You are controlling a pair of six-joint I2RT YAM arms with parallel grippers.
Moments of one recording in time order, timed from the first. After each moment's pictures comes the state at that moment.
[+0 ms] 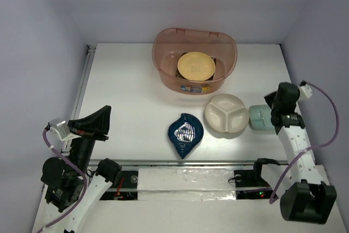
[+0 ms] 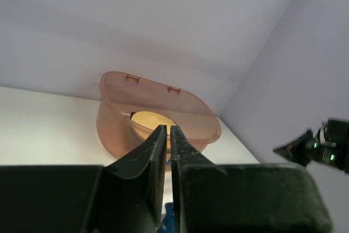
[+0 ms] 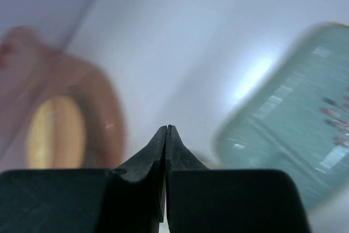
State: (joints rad) left arm -0.52 0.02 0.69 -0.29 -0.19 -0.40; right arm -0.06 0.95 0.78 -0.26 0.32 0.79
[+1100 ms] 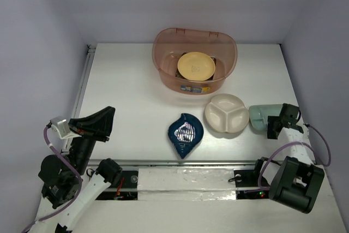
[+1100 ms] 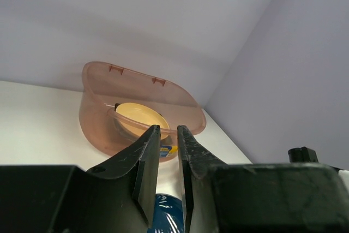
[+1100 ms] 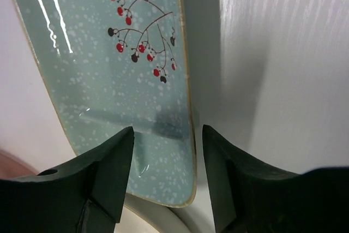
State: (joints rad) left arm -0.66 0.02 0.69 -0.30 -0.27 -0.40; right arm -0.41 1.00 0.45 -0.44 0.20 1.25
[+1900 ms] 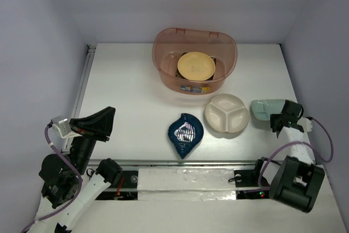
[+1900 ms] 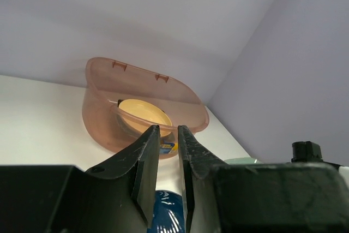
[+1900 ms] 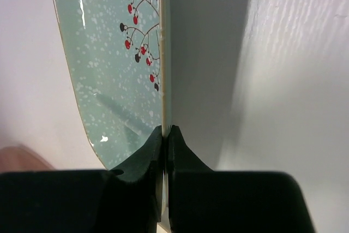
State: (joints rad) left arm -0.67 0.02 0.69 -0.31 -0.28 -0.40; right arm -0.41 1.07 0.47 -0.26 0.21 1.22
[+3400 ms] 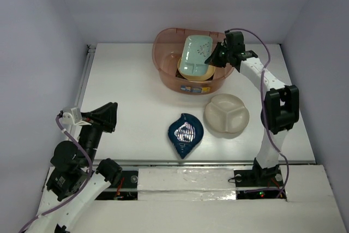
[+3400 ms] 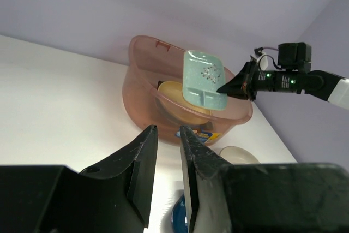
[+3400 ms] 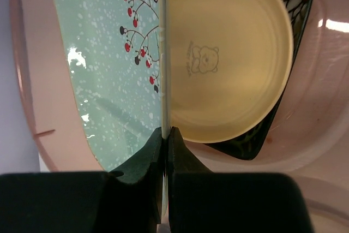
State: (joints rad) left arm -0.64 0.13 0.69 -0.36 -0.39 -0.40; right arm 0.24 1.91 1.67 -0.37 -0.25 0.62
